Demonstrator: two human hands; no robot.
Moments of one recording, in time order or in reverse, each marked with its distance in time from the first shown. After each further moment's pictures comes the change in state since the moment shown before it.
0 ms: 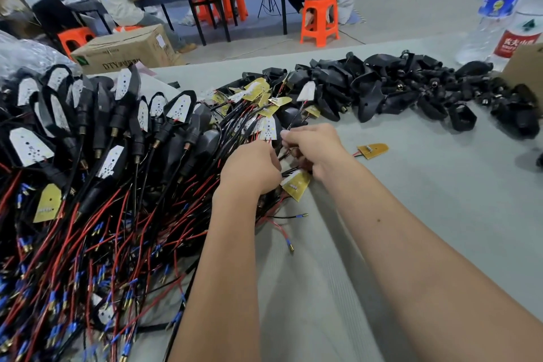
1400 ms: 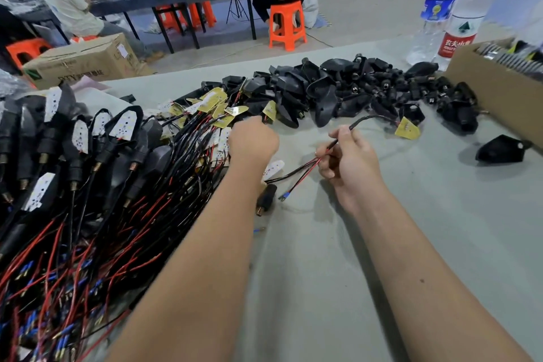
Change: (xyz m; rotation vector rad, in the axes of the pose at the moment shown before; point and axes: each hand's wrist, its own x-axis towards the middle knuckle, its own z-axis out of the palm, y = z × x) left_hand 0.089 0.069 0.043 -0.077 0.216 0.003; right_hand -0.018 0.019 -0.107 0.428 0.128 -0.205
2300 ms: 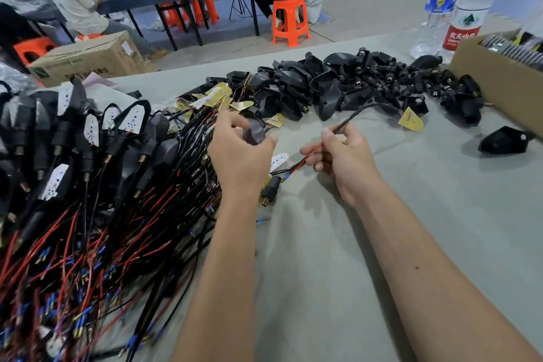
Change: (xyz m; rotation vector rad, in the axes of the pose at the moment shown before) left_hand -0.080 -0.016 -0.019 -0.676 0.395 0.072; right_hand -0.005 0.002 -0.001 -0.139 -0.138 -0.042
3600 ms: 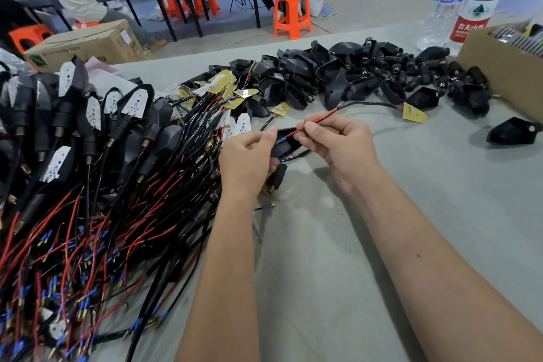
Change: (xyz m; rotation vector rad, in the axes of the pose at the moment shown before) left_hand -0.013 -0.024 -0.009 -0.196 -0.253 -0.298; right_hand -0.010 0.004 0.011 0.135 -0.099 -0.049
